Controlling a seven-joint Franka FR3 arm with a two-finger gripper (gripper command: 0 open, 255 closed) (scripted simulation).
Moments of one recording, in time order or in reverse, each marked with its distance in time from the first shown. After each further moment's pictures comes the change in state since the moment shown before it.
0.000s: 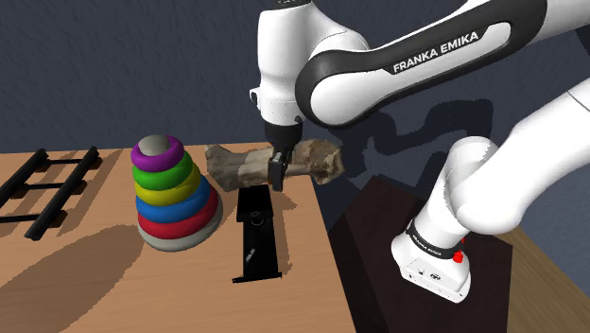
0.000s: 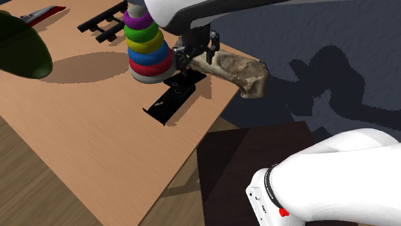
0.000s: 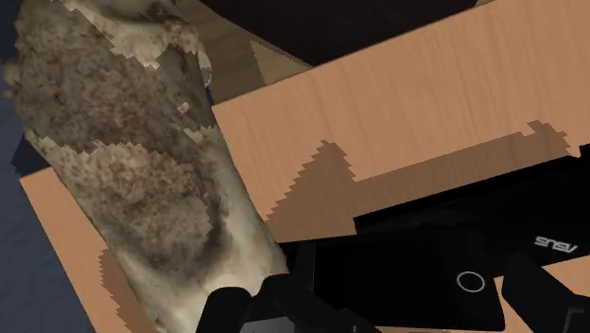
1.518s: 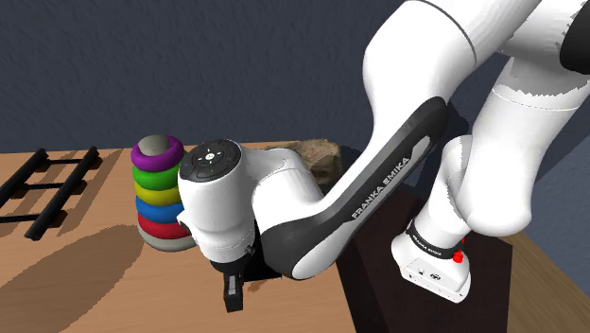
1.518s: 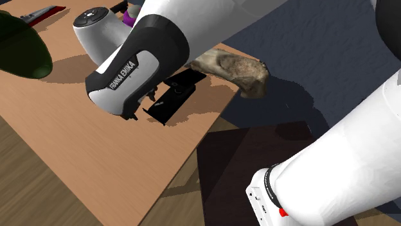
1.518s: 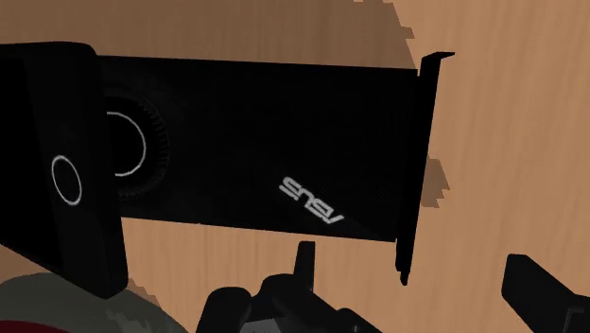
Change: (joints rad) arm 0.171 0.501 0.235 0.161 -0.219 0.334 0.164
